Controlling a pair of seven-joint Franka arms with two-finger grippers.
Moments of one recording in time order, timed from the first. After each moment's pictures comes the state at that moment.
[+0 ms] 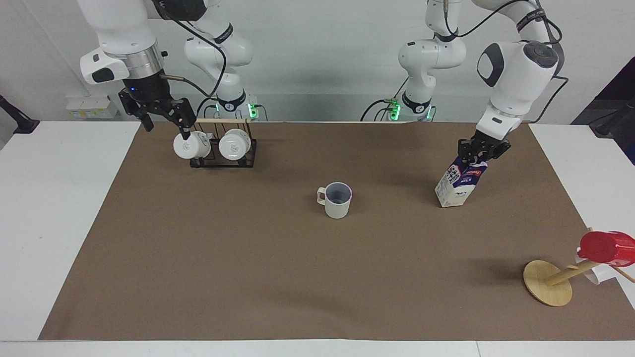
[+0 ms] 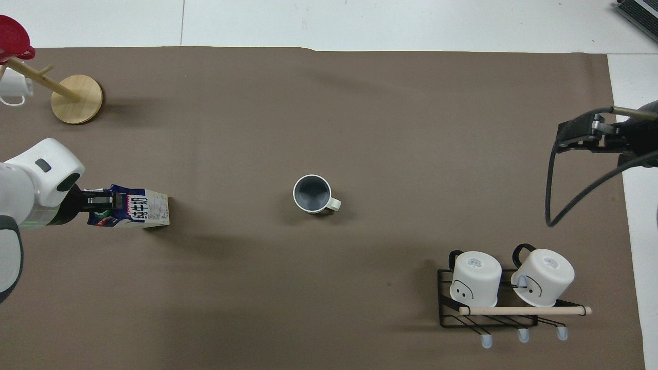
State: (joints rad) left arm 0.01 -0.18 -0.07 -2.13 -0.04 2.02 -0.05; right arm -0.01 0.03 0.07 -1.46 -0.05 1.53 0.33
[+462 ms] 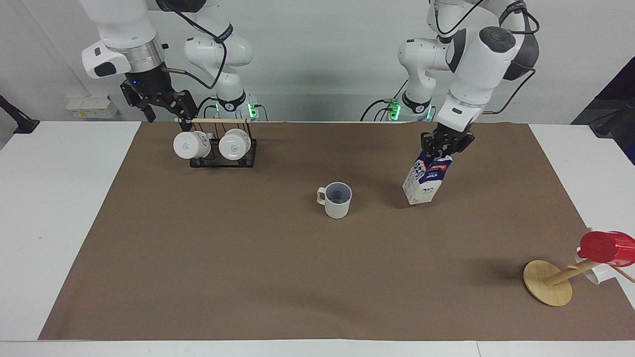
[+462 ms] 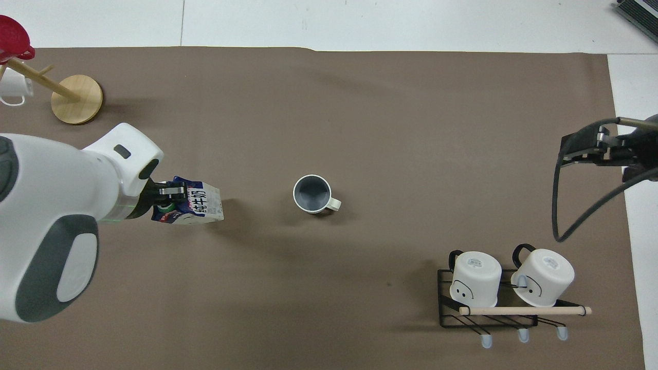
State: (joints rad) left arm -0.24 -0.13 -0.09 -2.02 -0.04 1.97 -0.35; right arm -0.01 0.01 0.07 -1.45 -0.03 1.47 0.33
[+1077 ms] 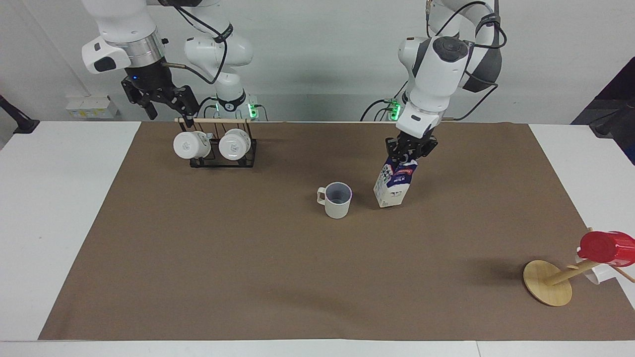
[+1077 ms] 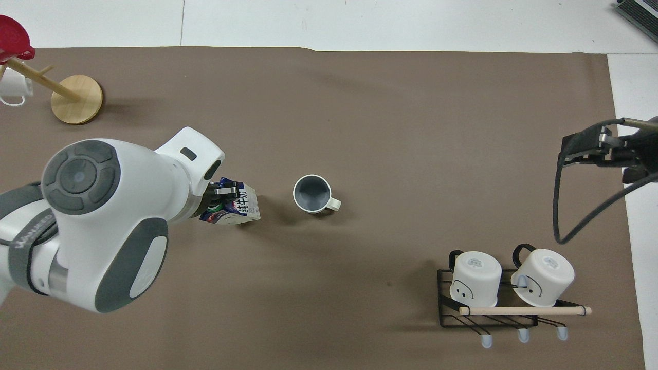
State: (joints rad) left arm -0.35 -0.04 -0.09 -1.99 -0.02 2.04 -0.49; right arm -0.01 0.01 0.07 -1.45 -0.03 1.47 0.33
